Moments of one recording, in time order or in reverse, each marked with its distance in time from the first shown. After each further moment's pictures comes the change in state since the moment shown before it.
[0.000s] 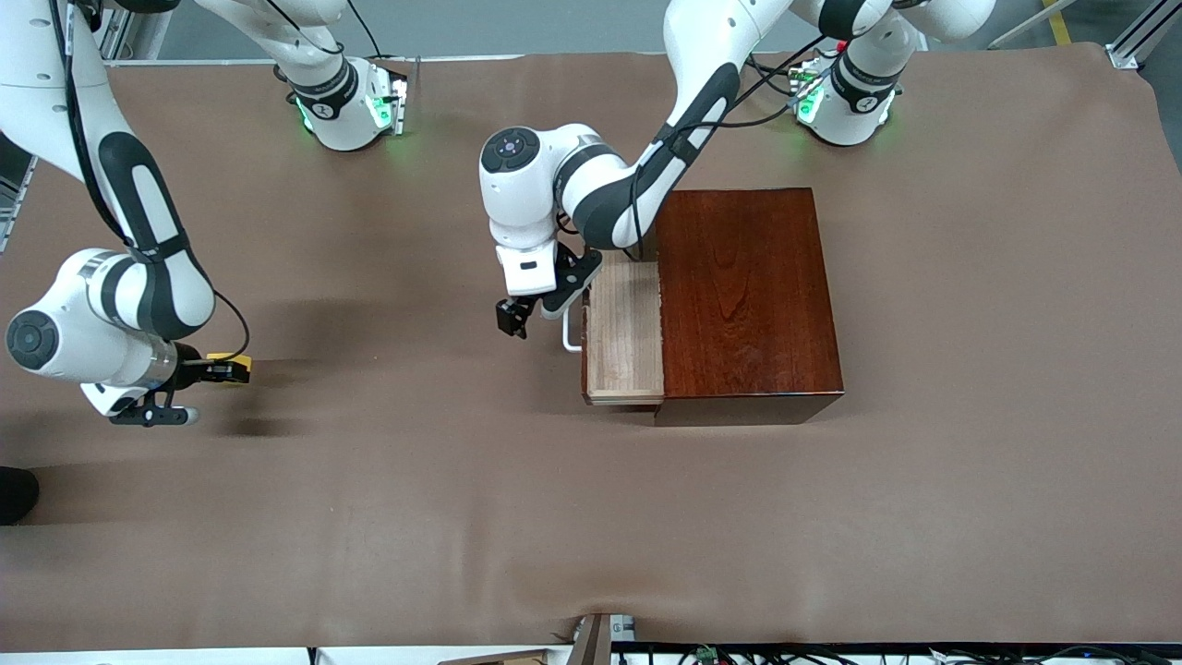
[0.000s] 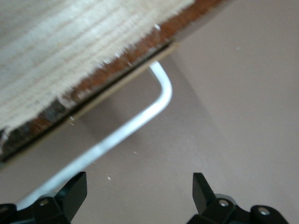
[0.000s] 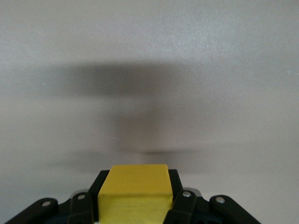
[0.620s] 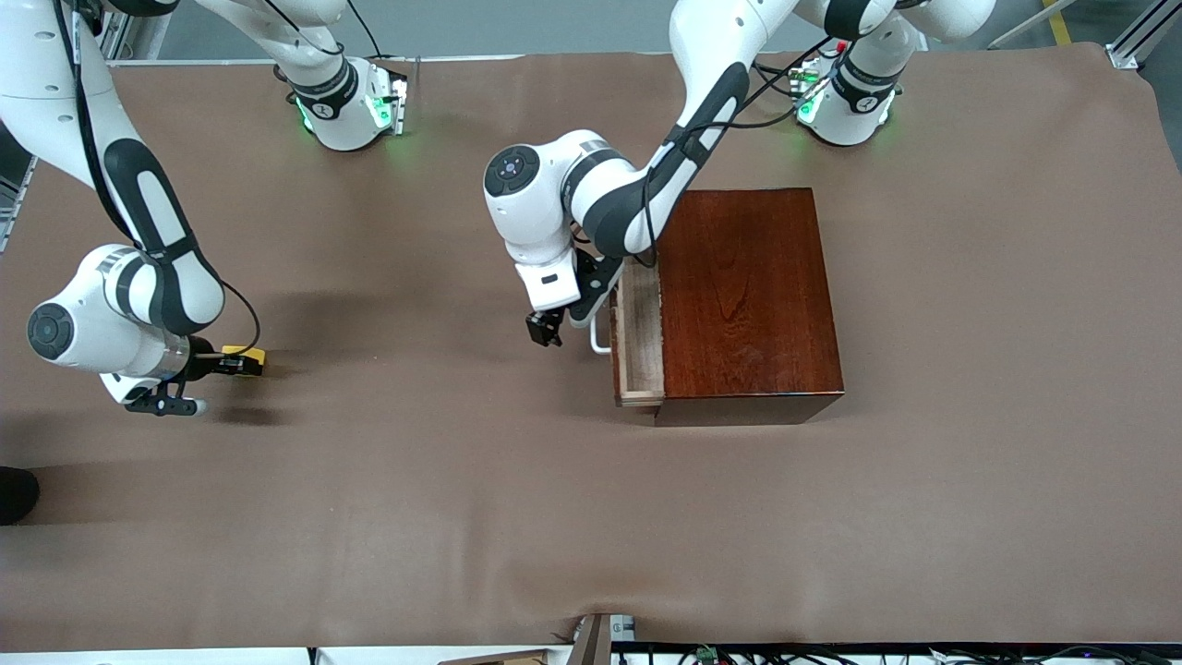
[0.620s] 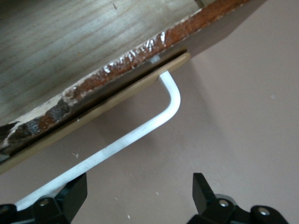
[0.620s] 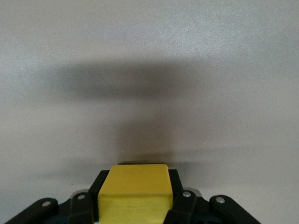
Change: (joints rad) left arm 0.005 -0.002 0.047 0.022 0.000 -0.175 -0.043; right arm -0.012 0.009 -0.001 -0.054 0.070 0.045 0.001
